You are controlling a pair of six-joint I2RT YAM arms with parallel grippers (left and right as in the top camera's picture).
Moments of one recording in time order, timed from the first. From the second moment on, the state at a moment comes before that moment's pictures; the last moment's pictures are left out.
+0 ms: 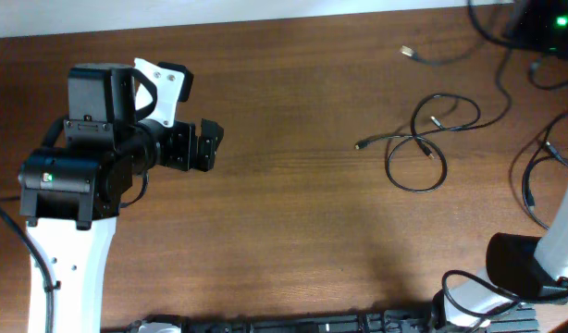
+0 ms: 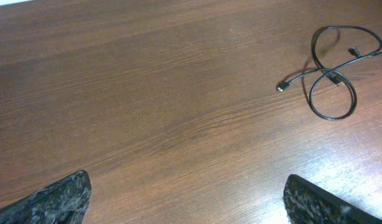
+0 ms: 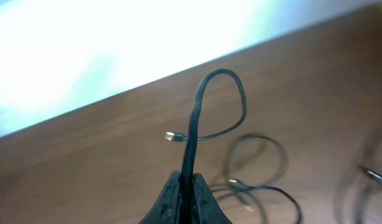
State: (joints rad) left arm -0.15 1.32 1.66 -1.22 0.24 0.08; right arm -0.16 1.77 2.51 -1.44 -0.17 0.23
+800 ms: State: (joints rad) left arm -0.15 1.32 1.66 -1.22 0.24 0.08; right arm 0.34 1.81 2.51 -1.64 0.38 0.22
